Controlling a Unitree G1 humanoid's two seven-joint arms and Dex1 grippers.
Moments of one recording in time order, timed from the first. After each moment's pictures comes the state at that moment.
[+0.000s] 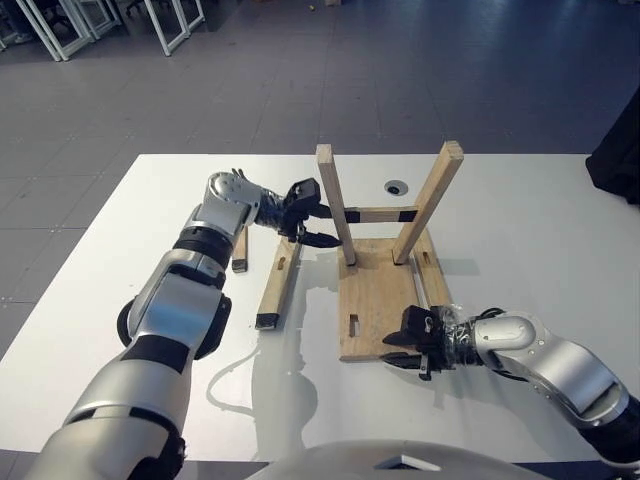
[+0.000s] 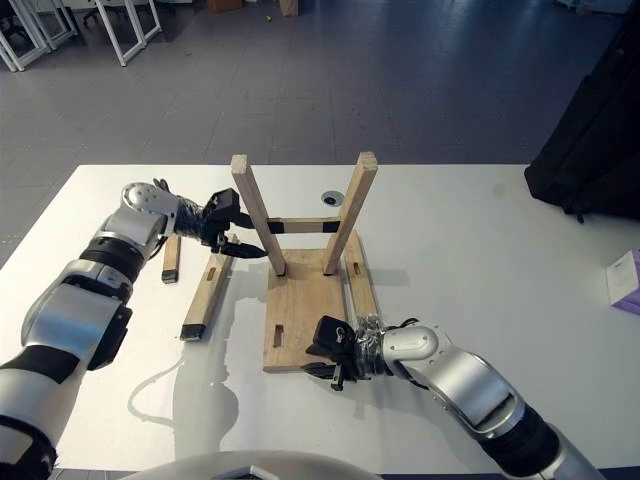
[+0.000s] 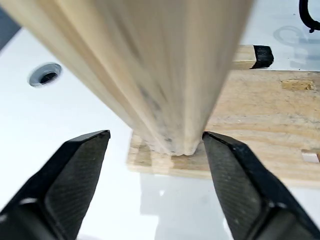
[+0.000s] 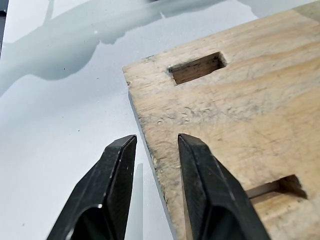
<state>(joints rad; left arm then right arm) -1.04 0.43 -0.33 1.15 -0.05 -0.16 -1.37 -0.10 -0.72 0.46 -0.62 0.34 0.90 0.75</state>
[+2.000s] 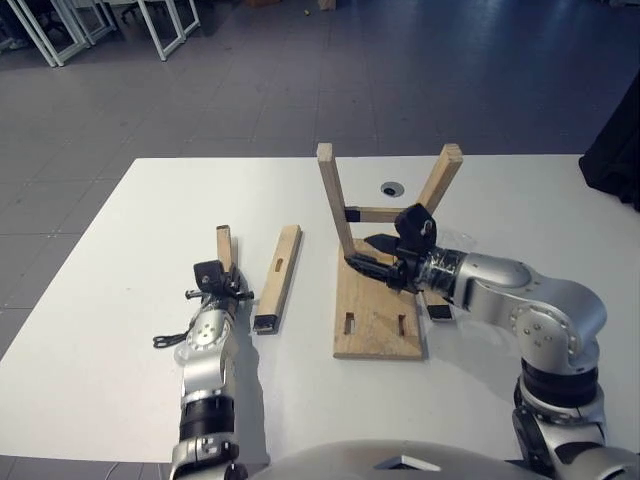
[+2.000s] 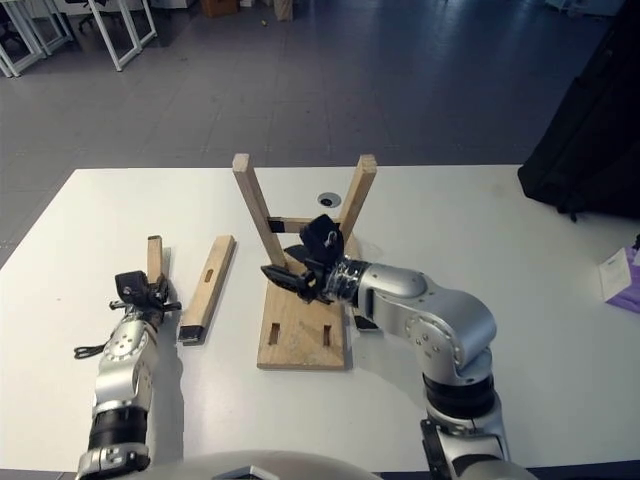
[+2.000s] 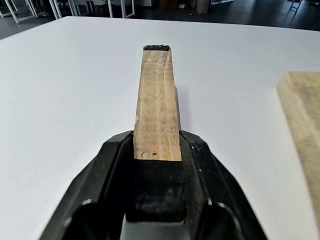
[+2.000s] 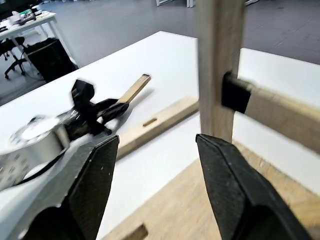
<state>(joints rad) 0.05 0.08 0.24 -0.01 -0.03 0.14 -0.02 -0.43 -0.24 0.07 -0.57 0.65 1.24 0.30</state>
